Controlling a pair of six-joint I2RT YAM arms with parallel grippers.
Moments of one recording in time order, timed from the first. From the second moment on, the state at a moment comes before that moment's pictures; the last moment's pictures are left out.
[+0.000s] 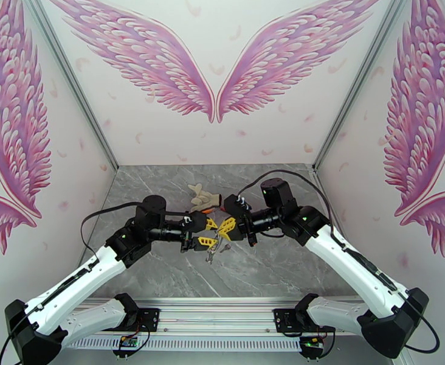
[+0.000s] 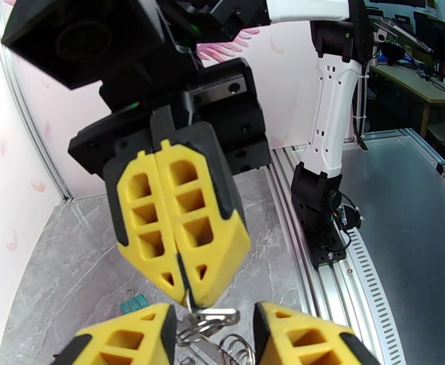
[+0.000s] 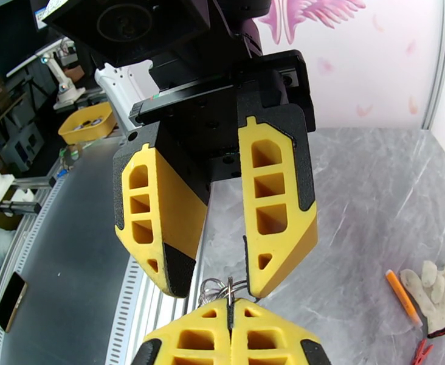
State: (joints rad) left arm -0.70 1.05 0.96 -0.20 0.83 0.40; right arm 0.58 1.20 1.23 -0.66 -0.99 -0.44
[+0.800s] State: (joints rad) left arm -0.65 1.10 0.96 -0.24 0.88 0.44; right arm 0.58 1.20 1.23 -0.66 -0.98 -0.44
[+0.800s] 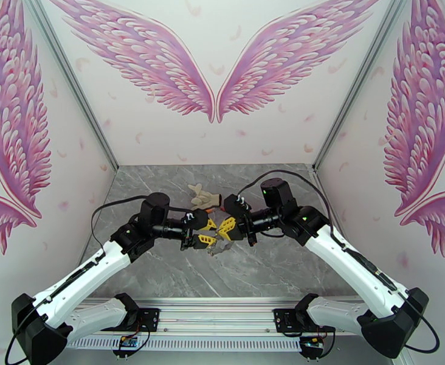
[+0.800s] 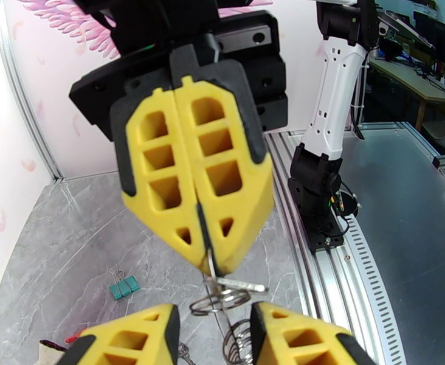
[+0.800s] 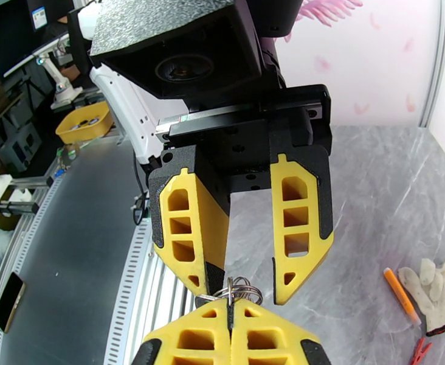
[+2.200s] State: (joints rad) left arm -0.65 1.12 0.99 -0.25 0.88 0.47; right arm 0.58 1.19 1.23 -0.65 -0.97 -0.44
